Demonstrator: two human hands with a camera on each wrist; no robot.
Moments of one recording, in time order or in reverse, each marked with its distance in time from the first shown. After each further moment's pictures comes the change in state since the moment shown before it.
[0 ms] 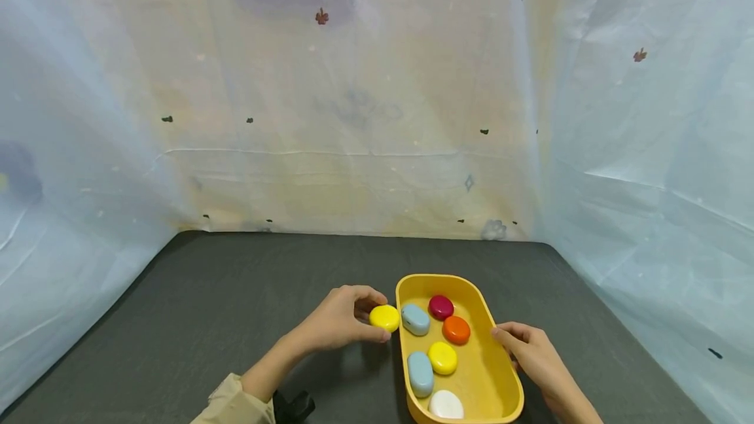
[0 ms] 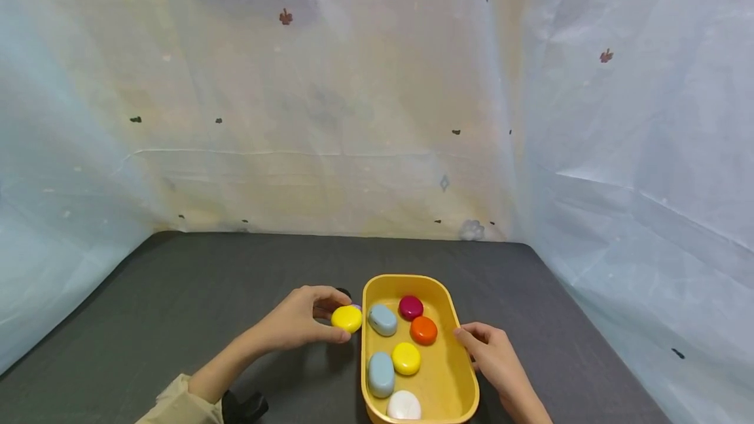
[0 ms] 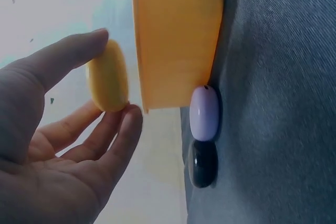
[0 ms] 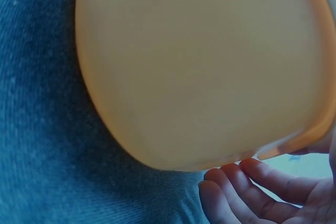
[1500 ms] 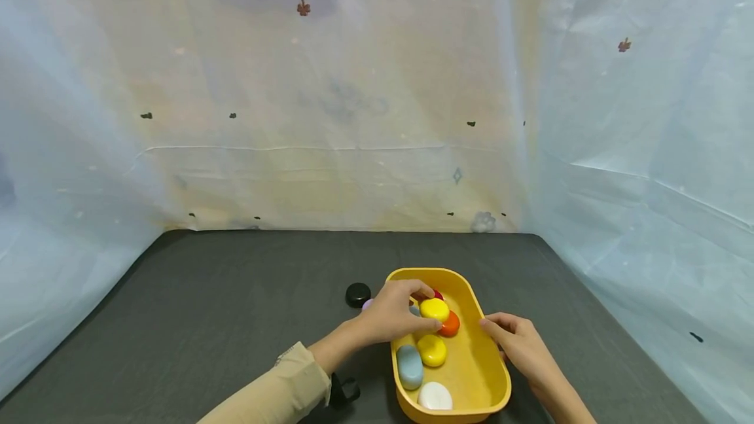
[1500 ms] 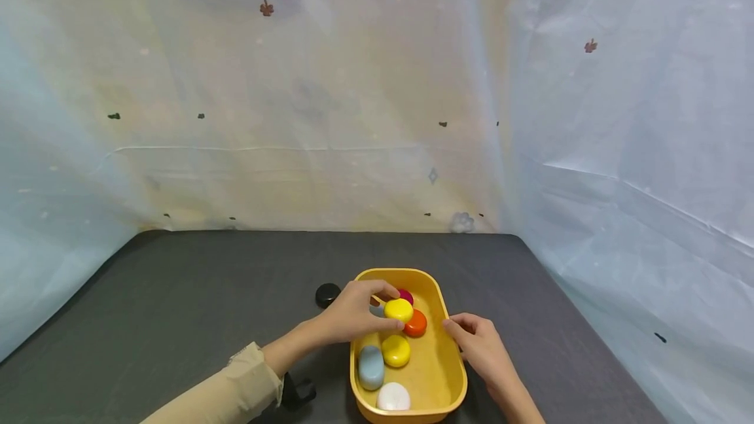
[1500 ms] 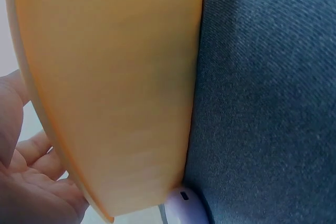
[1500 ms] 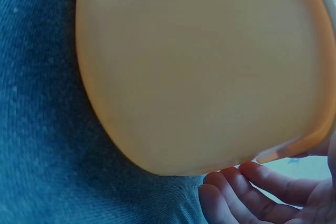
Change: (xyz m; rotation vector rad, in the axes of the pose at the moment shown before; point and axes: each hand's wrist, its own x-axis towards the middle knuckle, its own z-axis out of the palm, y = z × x) left_hand 0.064 0.019 0.072 0.182 0.016 0.169; right_hand -0.002 -0.002 0.001 0.034 0.024 -0.026
